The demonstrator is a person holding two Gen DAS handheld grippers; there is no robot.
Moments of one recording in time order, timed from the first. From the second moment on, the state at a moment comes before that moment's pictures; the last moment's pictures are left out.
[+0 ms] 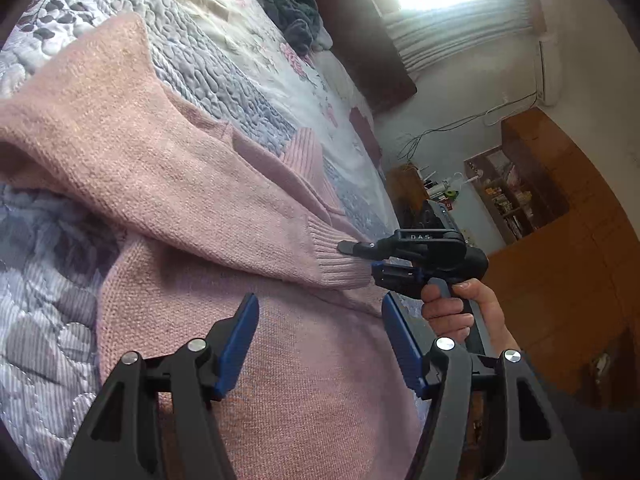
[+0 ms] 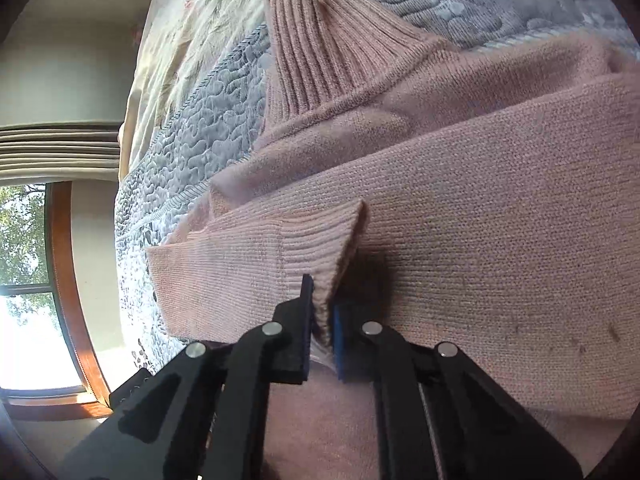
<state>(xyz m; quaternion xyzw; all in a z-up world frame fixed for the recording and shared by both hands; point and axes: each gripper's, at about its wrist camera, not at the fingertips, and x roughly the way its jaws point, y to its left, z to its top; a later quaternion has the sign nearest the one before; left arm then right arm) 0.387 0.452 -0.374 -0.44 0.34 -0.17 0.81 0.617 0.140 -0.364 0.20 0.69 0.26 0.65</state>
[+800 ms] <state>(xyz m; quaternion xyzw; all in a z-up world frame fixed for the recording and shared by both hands) 0.397 0.440 -0.379 -0.41 0.36 -0.18 0.82 0.632 -0.008 -0.300 0.18 0.62 0.16 0.75</state>
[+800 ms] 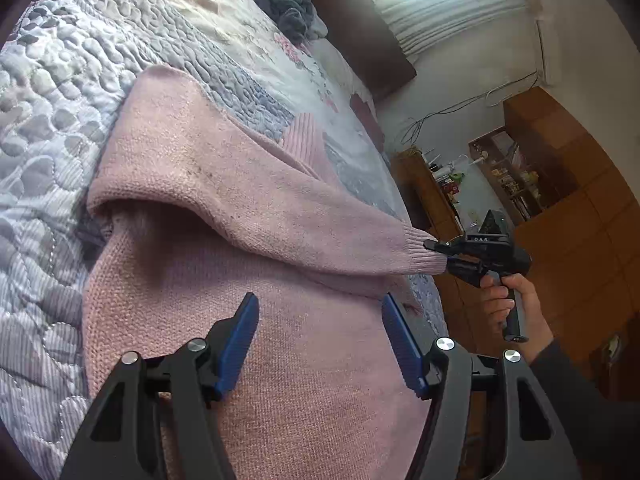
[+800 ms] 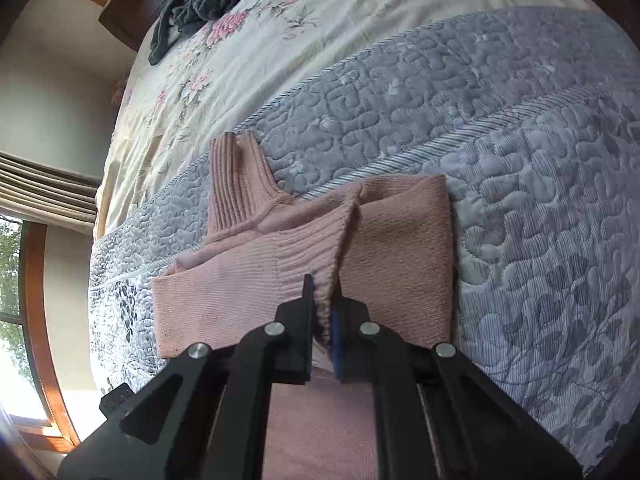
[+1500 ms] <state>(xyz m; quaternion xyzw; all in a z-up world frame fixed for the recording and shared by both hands) 0.494 0.494 -0.335 -0.43 0.39 -0.19 0.80 0.634 -0.053 -0.345 0.29 0.58 0.26 0.71</state>
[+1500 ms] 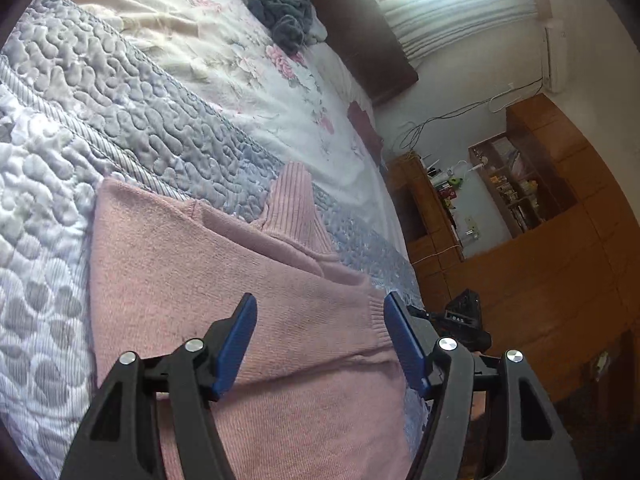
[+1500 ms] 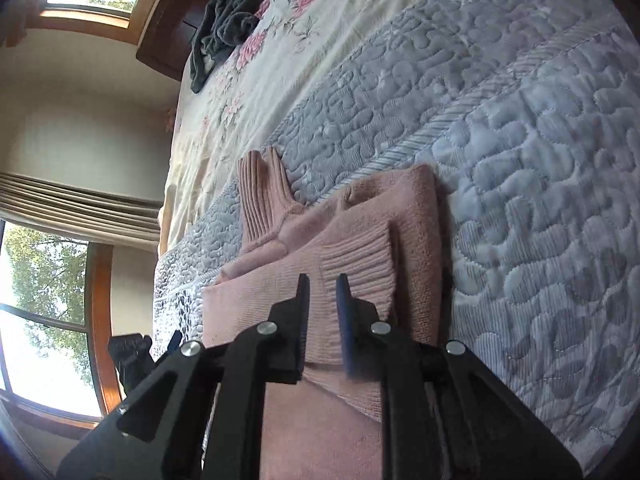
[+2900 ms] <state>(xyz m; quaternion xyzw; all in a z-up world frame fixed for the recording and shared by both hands) 0.740 0.447 -0.362 -0.35 0.52 -0.23 0.75 0.799 0.099 -0.383 0.21 0.61 0.34 0.68</state>
